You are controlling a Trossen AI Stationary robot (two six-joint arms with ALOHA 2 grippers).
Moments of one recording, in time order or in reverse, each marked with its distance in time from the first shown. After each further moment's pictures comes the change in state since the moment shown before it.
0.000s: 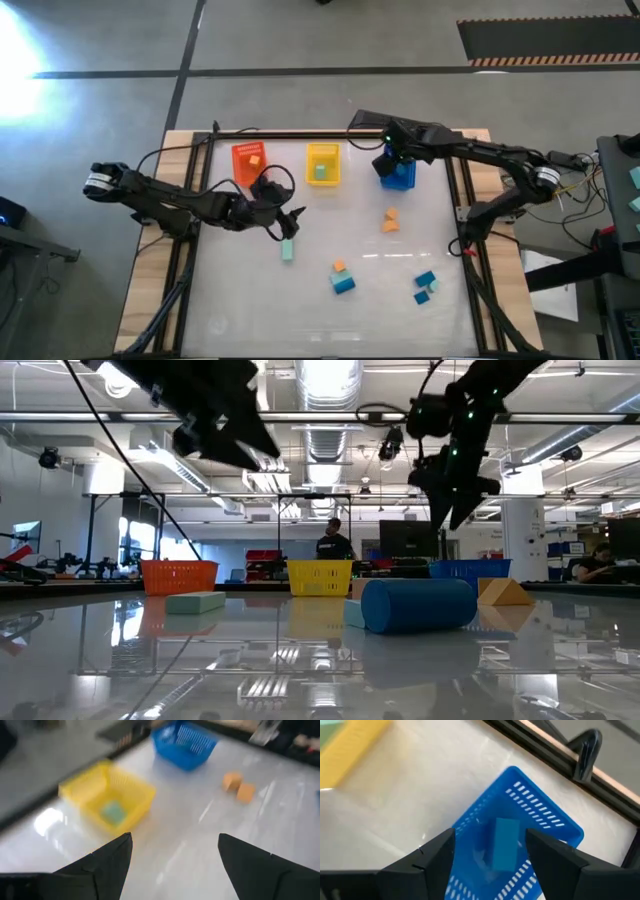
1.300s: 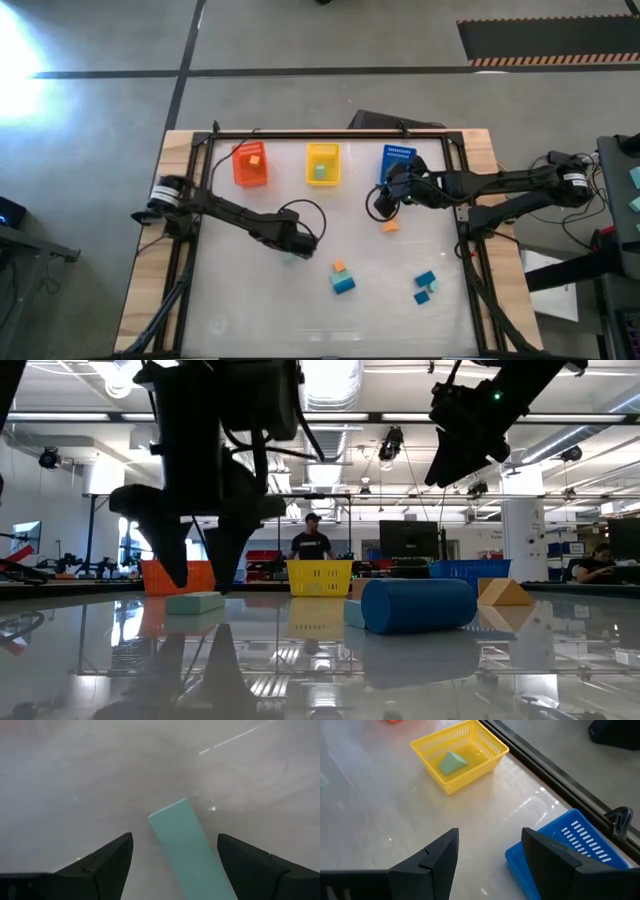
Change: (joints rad) left arm -0.049 0.575 0.363 -0.664 0.366 -0.851; right arm 0.504 -0.272 -0.225 0.241 0.291 0.046
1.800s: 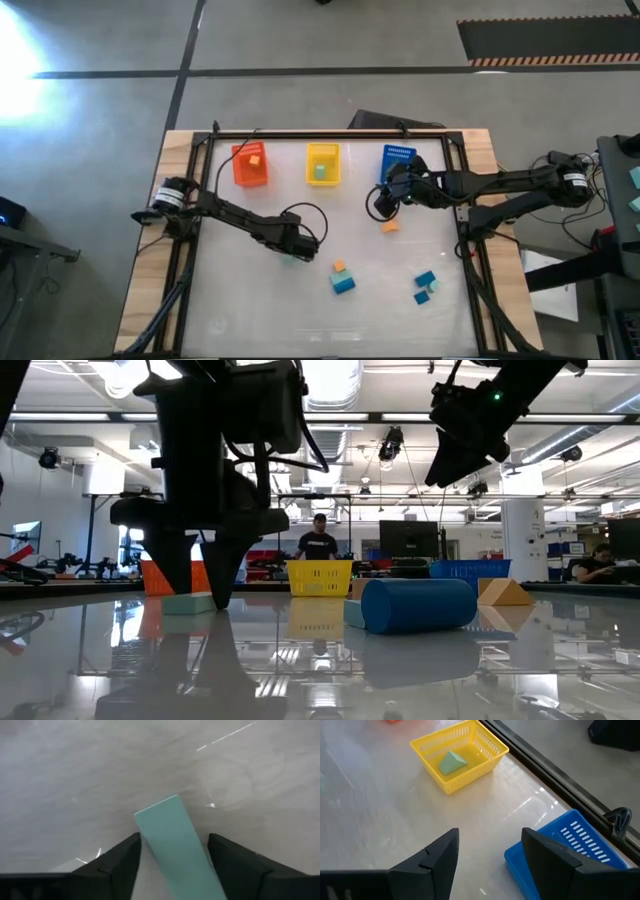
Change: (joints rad) left arm -0.003 0.038 -0.005 0.047 0.016 0.015; right arm 0.000 0.000 0.000 0.000 0.001 -0.005
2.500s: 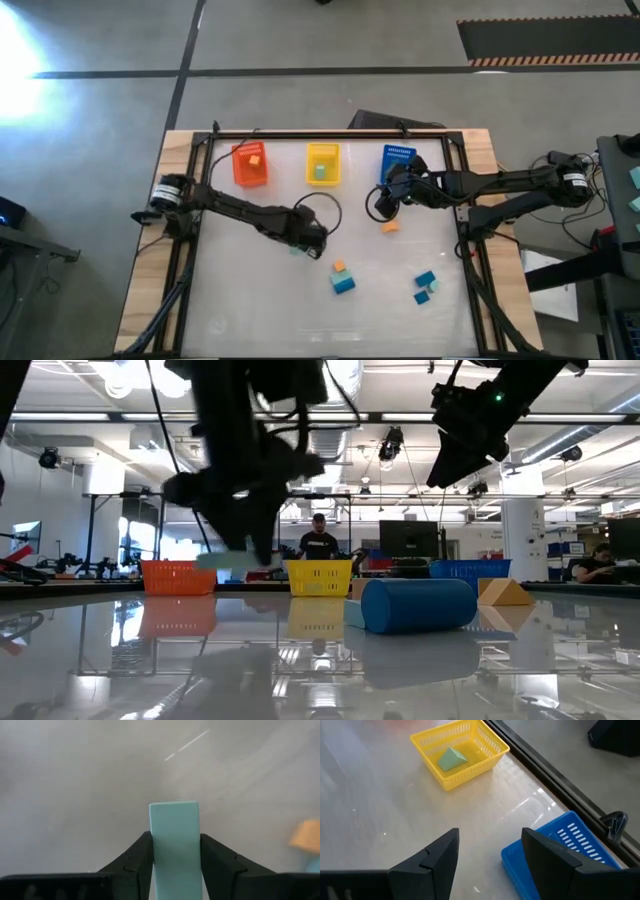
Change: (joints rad) left arm 0.051 -0.038 0.147 0.014 0.001 0.252; right arm 0.000 0.000 0.000 -0.009 -0.003 -0.044
